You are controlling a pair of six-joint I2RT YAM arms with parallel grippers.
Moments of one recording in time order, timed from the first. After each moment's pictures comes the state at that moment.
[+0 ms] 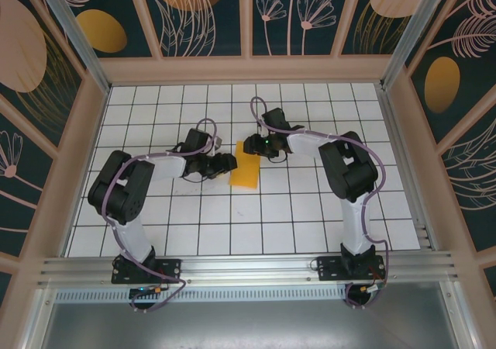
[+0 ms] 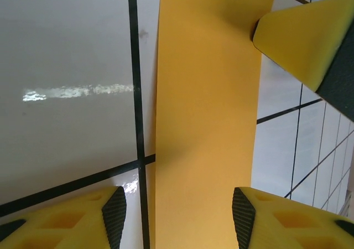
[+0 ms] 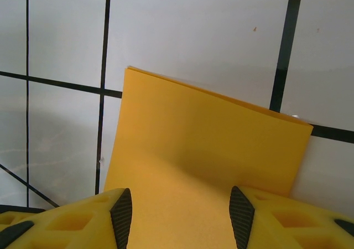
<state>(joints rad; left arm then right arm) -0.43 1.82 0.90 -0.01 0.54 -0.71 0.54 2.07 1.33 -0.23 -0.35 0.54</state>
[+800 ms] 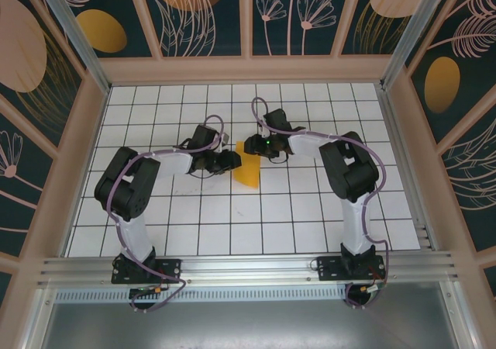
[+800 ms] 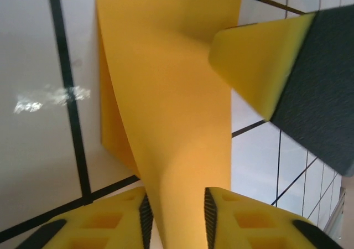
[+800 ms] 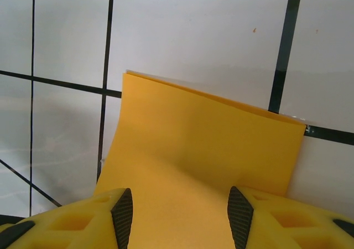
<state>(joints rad) -0.47 1.87 0.98 -0.01 0.54 -0.72 0.53 2.06 1.30 -0.18 -0.37 0.54</state>
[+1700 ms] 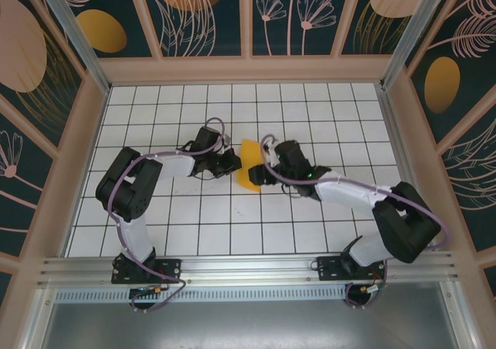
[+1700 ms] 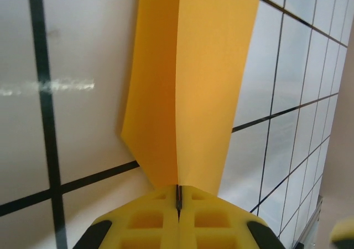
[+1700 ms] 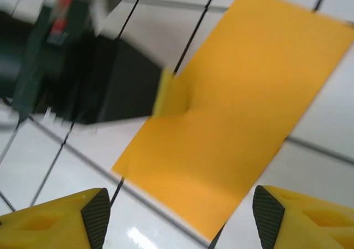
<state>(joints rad) -0.50 1.87 0.95 0.04 0.54 -0.85 0.77 1.42 0.71 0.00 -0.12 0.40</state>
